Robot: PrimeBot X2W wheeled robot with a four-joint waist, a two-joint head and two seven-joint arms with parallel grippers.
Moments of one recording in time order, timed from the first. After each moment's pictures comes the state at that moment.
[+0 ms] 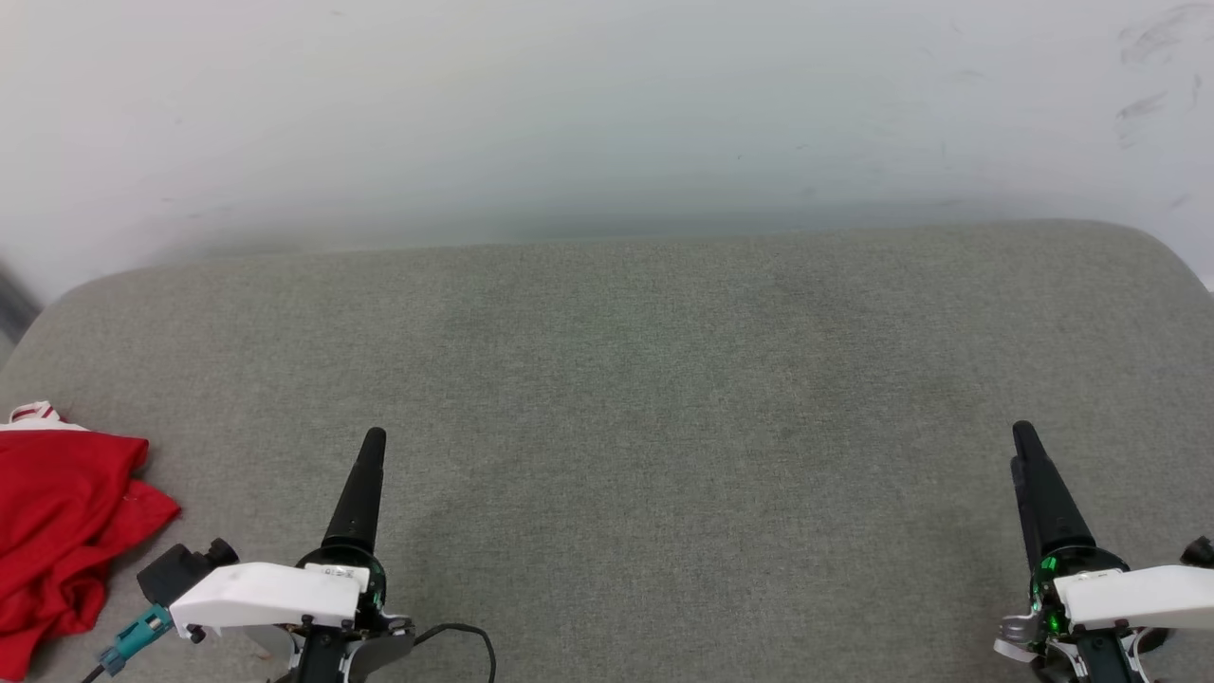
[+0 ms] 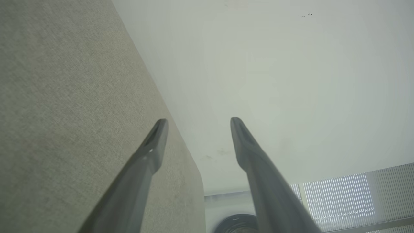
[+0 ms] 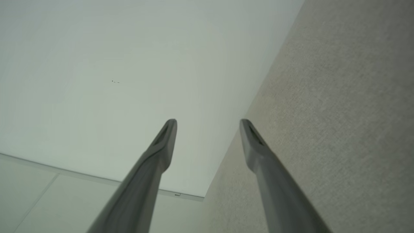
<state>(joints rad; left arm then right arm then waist) -0.08 0.06 0.00 0.18 -1.41 -0.13 0.00 -0.04 -0.08 -0.05 0.16 1.39 0.13 0.00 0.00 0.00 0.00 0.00</state>
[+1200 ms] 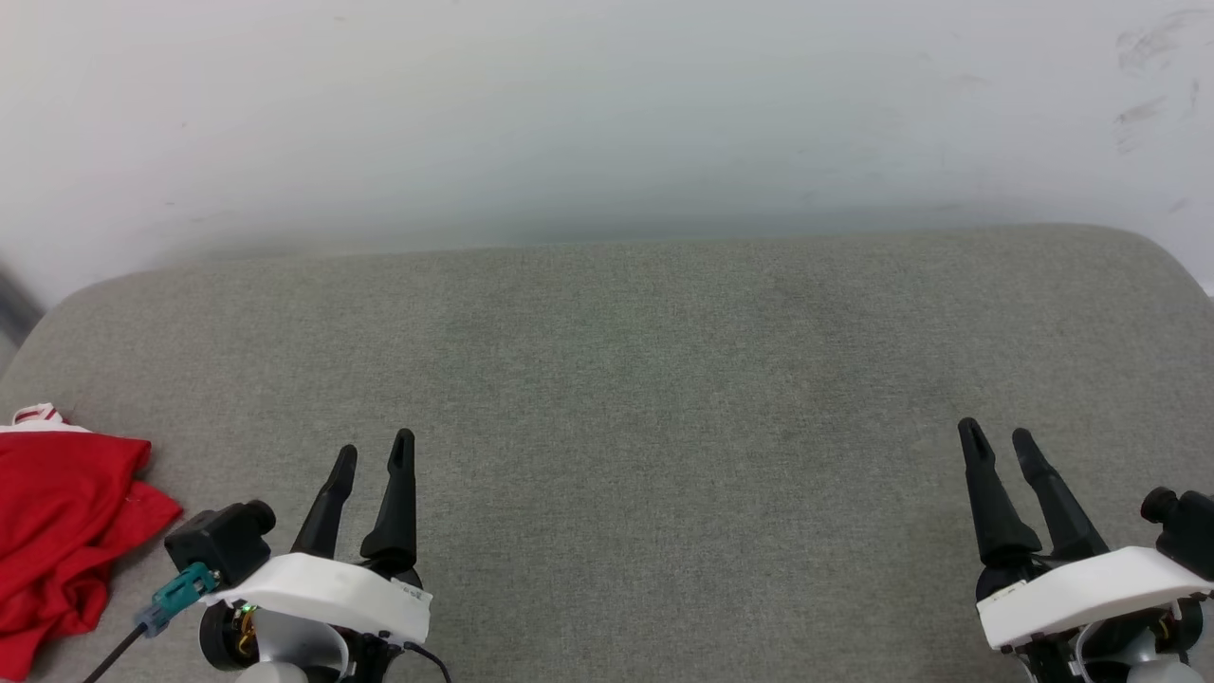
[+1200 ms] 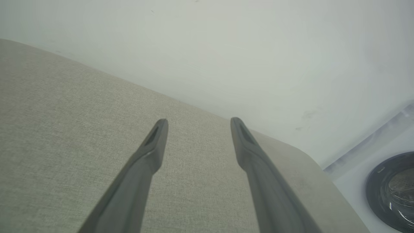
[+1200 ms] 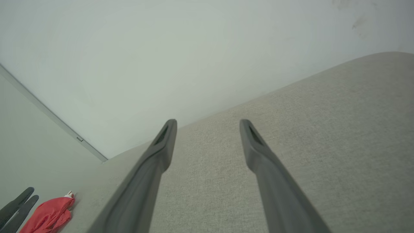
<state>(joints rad) -0.07 0.08 -0.04 0.15 -0.63 -0.11 -0.12 -0.02 -0.09 -0.02 0.05 0.62 0.13 -0.02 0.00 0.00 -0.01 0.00</state>
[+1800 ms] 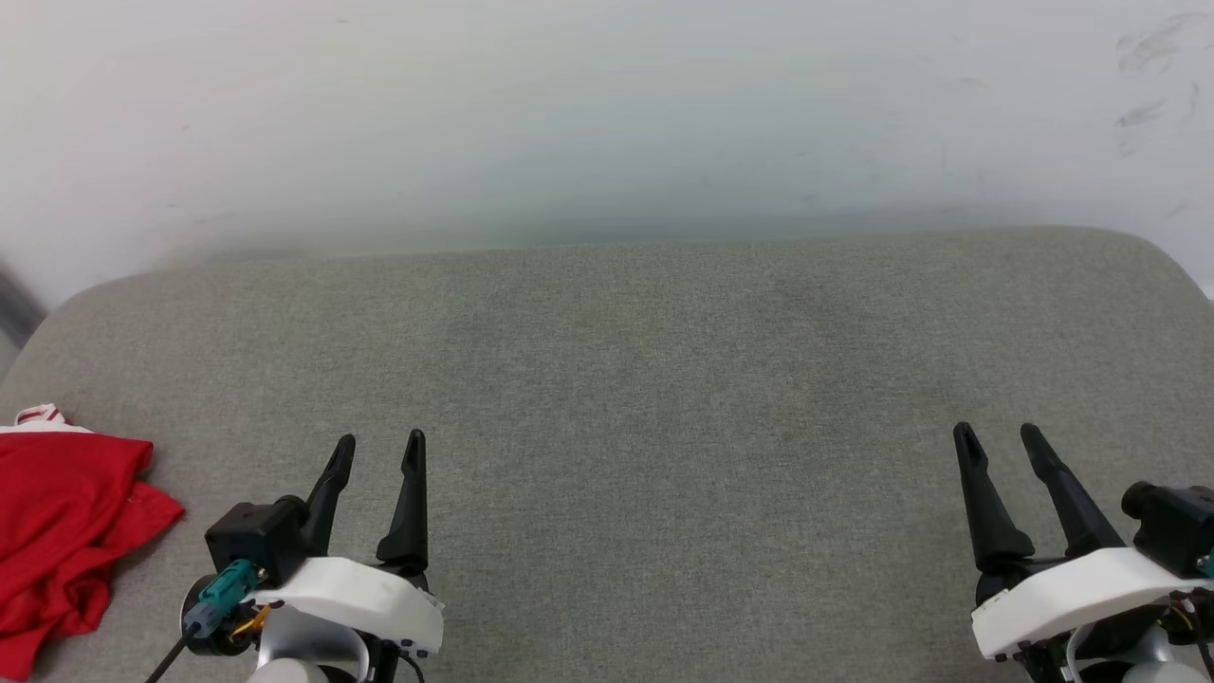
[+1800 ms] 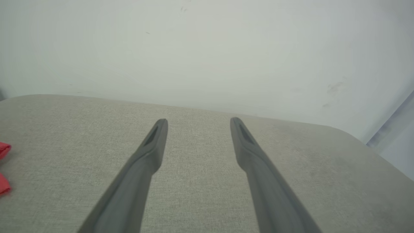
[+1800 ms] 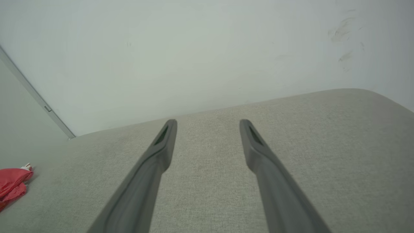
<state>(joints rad) -0.07 0.12 -0.09 0.14 -0.38 -0.06 -0.17 -0.01 -0.09 -0.02 0.01 0.38 0.13 0.00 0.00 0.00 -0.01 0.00</state>
